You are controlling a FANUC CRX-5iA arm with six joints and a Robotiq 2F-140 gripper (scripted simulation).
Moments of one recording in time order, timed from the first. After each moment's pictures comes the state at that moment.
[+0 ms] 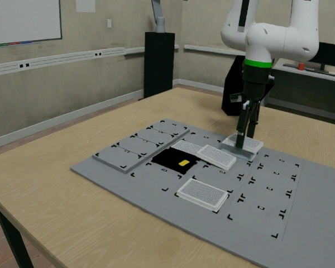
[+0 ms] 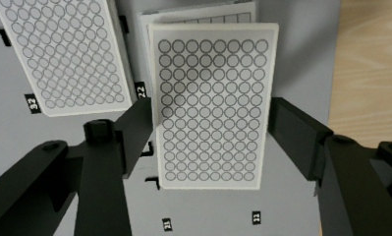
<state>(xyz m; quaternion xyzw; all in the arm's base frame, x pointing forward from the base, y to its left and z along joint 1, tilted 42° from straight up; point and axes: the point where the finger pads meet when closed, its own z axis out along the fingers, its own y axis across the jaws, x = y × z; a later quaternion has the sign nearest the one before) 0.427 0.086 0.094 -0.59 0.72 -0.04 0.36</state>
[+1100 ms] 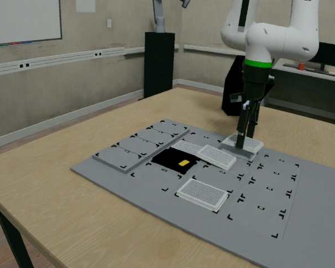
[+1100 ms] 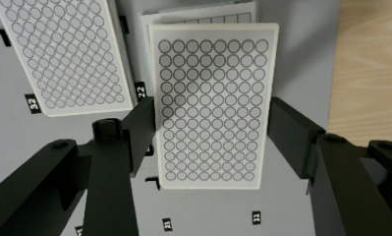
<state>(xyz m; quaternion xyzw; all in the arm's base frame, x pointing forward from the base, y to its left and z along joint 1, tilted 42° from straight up) 0.427 0.086 0.094 -0.59 0.72 -0.04 0.36</state>
